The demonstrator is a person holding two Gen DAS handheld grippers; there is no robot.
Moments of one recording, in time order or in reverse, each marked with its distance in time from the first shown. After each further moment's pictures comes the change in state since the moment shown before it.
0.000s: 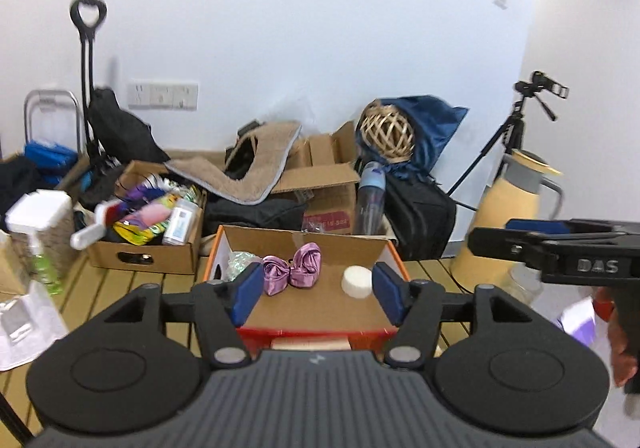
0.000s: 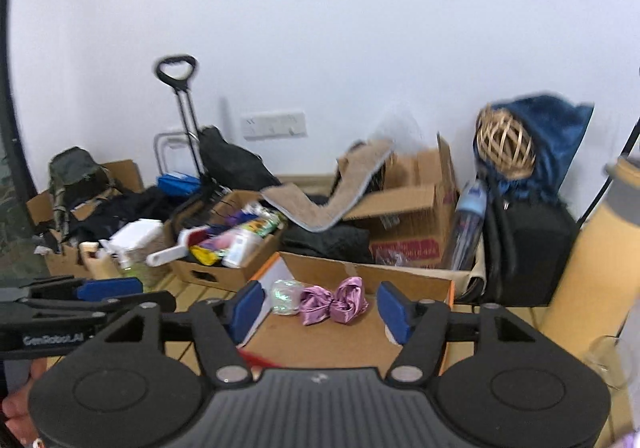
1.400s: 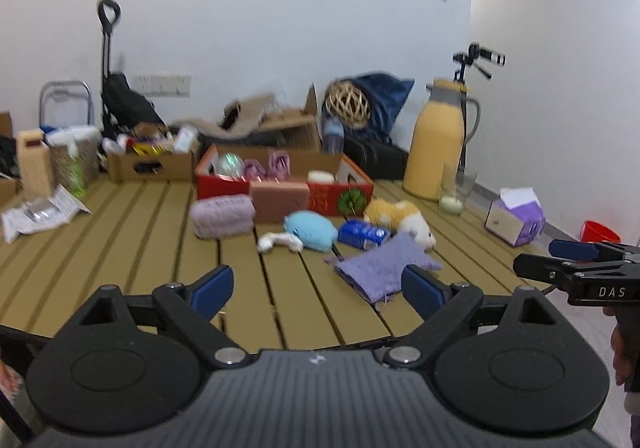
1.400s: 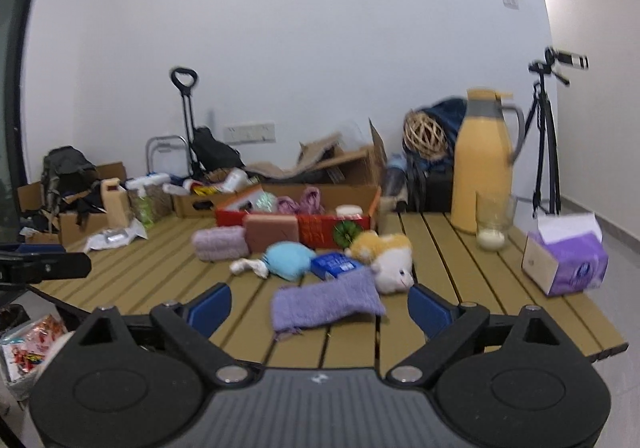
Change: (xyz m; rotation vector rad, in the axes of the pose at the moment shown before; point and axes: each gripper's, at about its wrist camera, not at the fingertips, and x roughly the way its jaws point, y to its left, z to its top) left arm -0.141 -0.027 -0.246 0.055 -0.056 -0.054; right arm -0.211 0.039 -0.306 0.012 -0.153 -0.164
